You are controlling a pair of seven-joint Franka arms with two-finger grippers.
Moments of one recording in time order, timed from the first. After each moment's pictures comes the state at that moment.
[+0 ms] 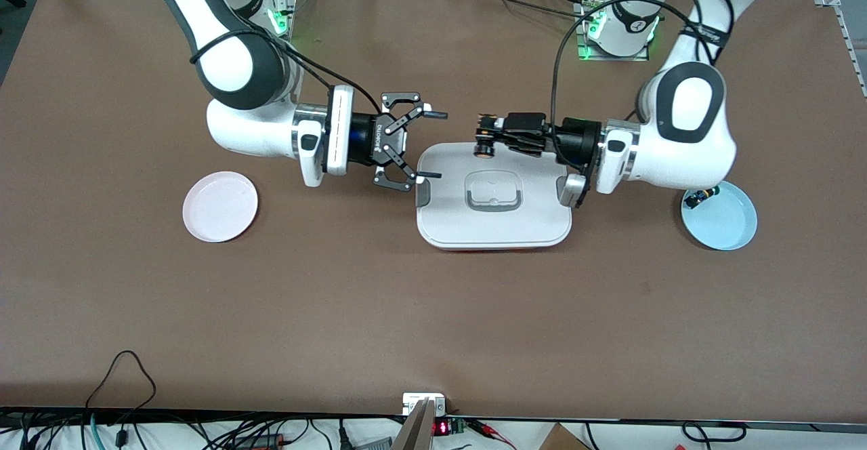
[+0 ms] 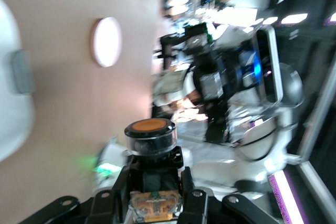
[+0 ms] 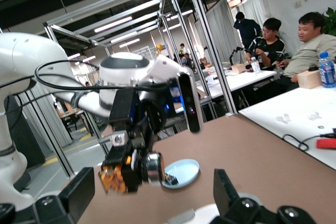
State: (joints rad) left arm 0.17 0.31 -0.47 -1.82 -1.23 1.76 0.36; right arm 0.29 0.33 0.27 -1.78 1.74 2.20 -1.80
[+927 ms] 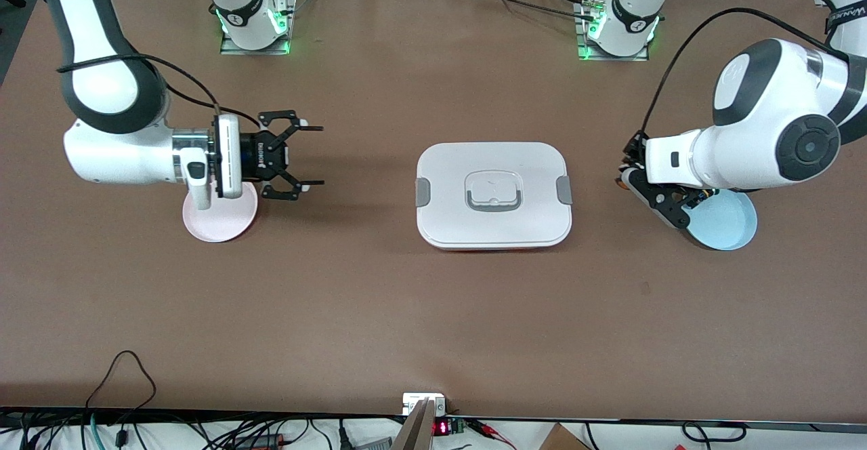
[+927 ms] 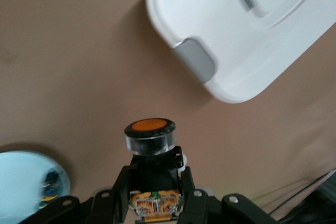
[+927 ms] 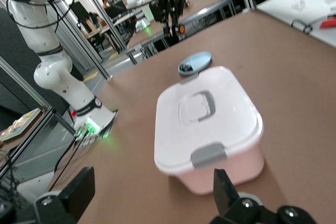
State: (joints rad) left arm 0.23 0.32 -0.47 -1.59 0.09 1.56 0.53; right arm -0.10 0.26 0.26 -1.88 1.11 1.78 -1.56
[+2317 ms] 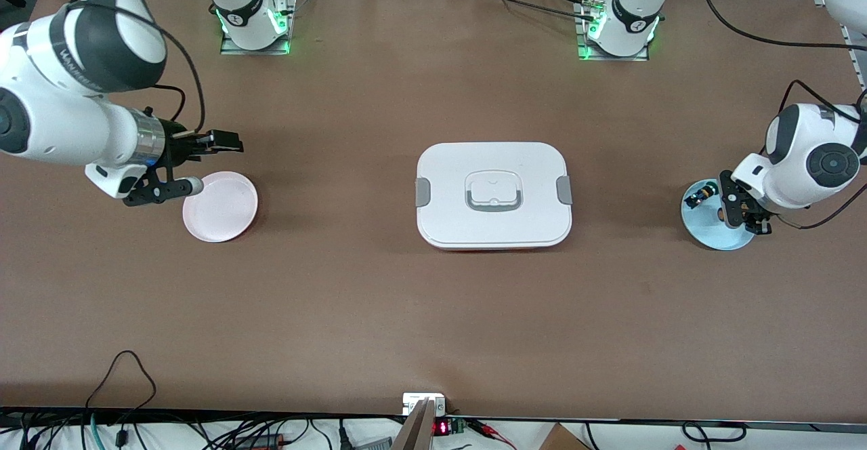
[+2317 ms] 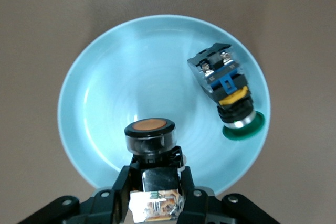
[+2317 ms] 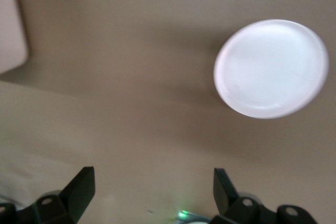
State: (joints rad) left arm 0.73 0.50 -0.45 -2.04 0.66 2.38 1.34; right arm -0.10 0.21 0.29 -1.67 0.08 1.57 0.03
